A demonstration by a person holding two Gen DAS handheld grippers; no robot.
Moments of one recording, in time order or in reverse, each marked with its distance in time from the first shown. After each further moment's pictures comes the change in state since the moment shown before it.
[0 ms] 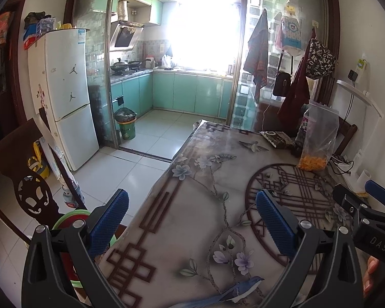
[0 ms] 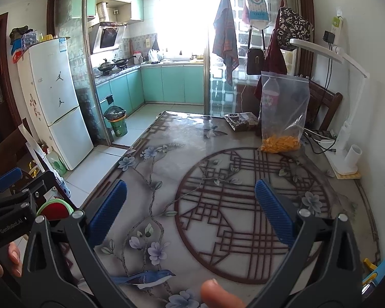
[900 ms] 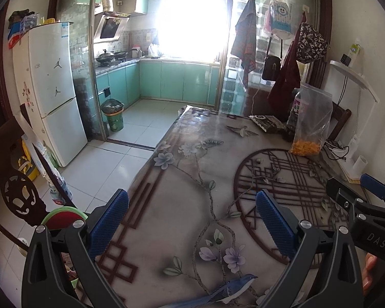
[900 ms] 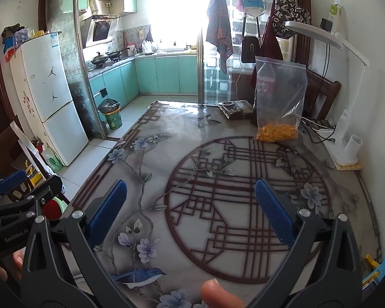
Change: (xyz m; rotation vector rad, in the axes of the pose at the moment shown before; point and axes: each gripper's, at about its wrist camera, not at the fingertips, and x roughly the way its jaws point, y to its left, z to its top) left arm 0.042 -0.031 -0.013 0.057 0.085 -0.060; right arm 0.028 -0.020 -0.009 0.019 0.061 -0.022
